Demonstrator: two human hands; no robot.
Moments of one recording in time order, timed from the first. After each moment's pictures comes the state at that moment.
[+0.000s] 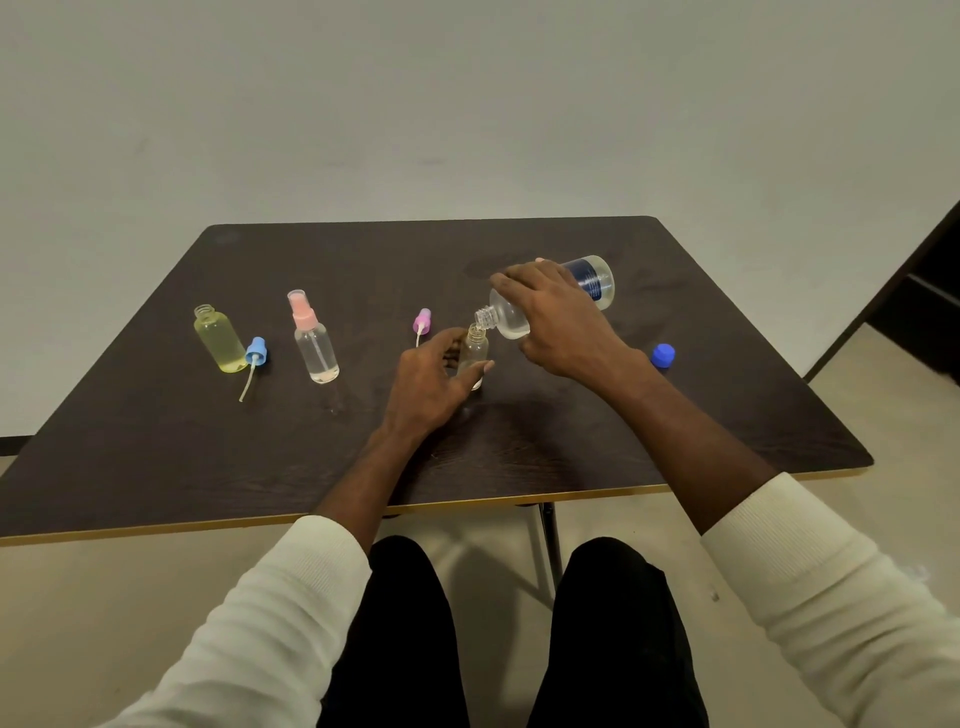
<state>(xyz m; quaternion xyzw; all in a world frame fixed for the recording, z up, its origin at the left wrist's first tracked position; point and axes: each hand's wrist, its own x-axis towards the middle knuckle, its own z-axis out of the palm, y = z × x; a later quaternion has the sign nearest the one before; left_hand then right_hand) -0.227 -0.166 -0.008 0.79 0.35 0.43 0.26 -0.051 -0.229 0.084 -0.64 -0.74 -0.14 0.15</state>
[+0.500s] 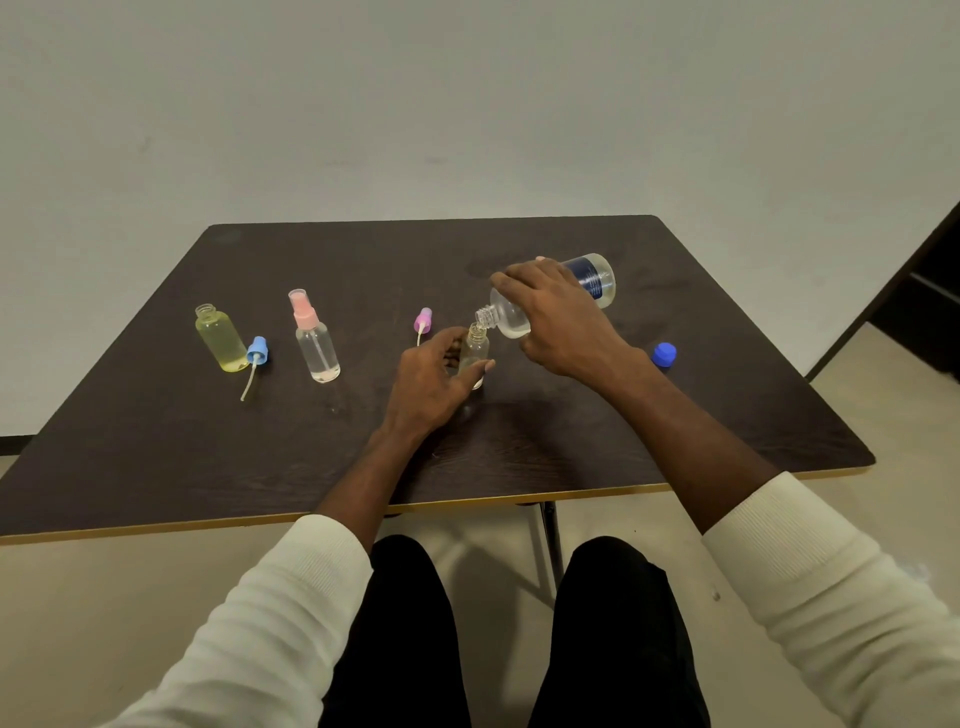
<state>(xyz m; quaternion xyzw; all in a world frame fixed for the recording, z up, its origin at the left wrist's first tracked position) -0.228 -0.170 -0.004 0.80 0.34 0.43 0.25 -0.051 -0.228 0.083 -0.64 -0.74 -0.14 0.15</state>
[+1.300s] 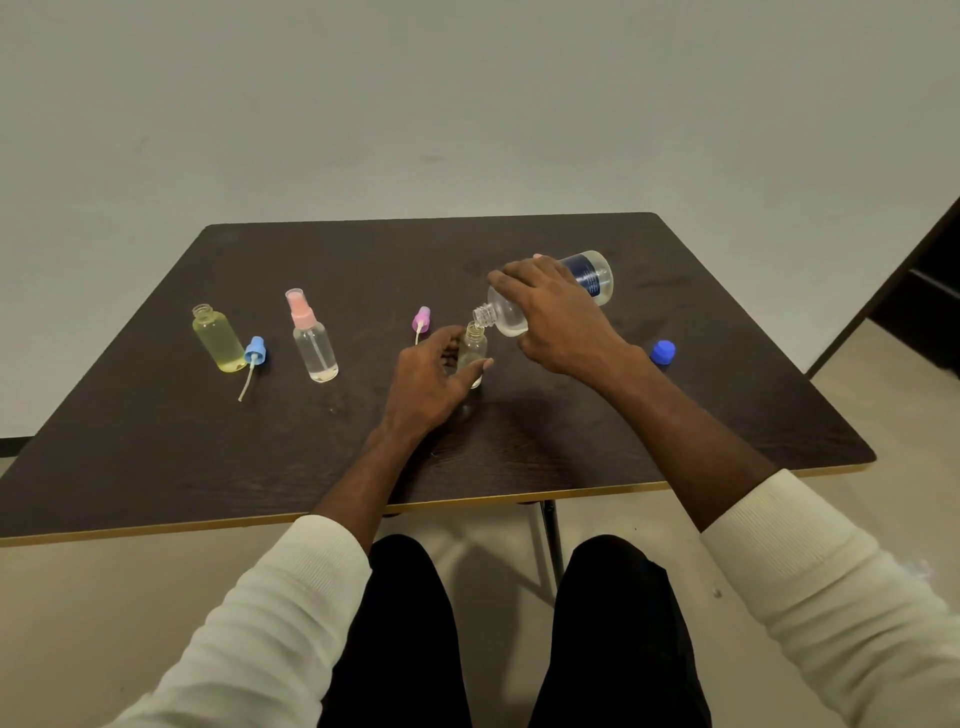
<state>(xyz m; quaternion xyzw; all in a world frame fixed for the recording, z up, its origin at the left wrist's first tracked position) -0.228 -0.170 -0.004 0.79 0.33 0.44 0.26 -0.052 -0.229 0.084 -0.64 -0.74 -0.13 0.15</state>
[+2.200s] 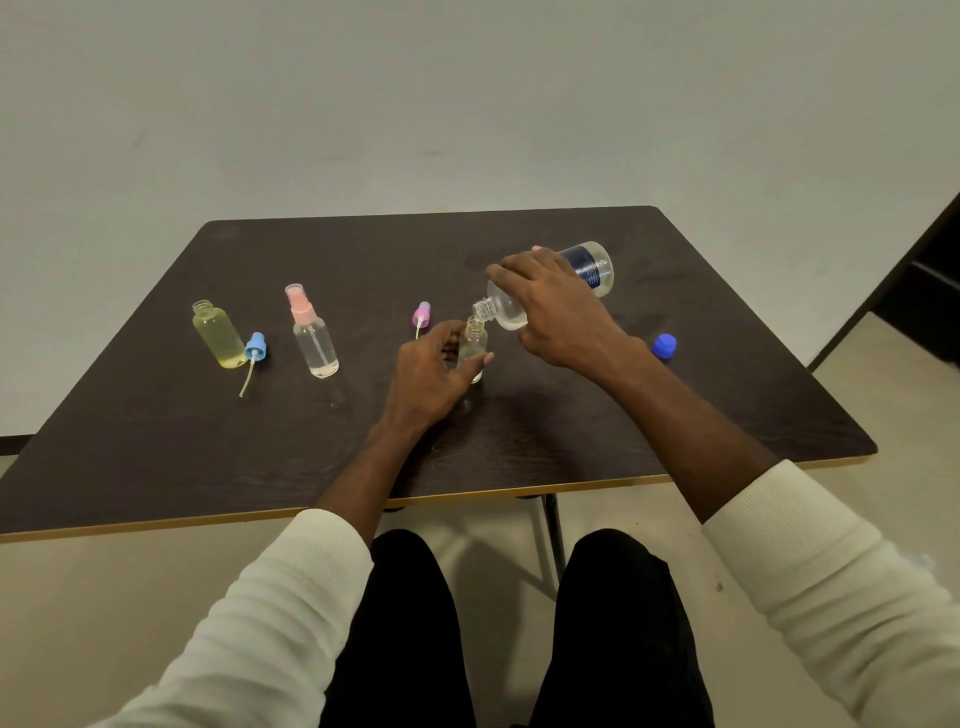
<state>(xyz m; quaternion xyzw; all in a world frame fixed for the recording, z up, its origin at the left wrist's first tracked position) -0.228 -0.169 -0.006 0.80 0.33 0.44 0.26 -0.052 -0.230 0.086 -0.63 -0.75 -0.14 0.14</state>
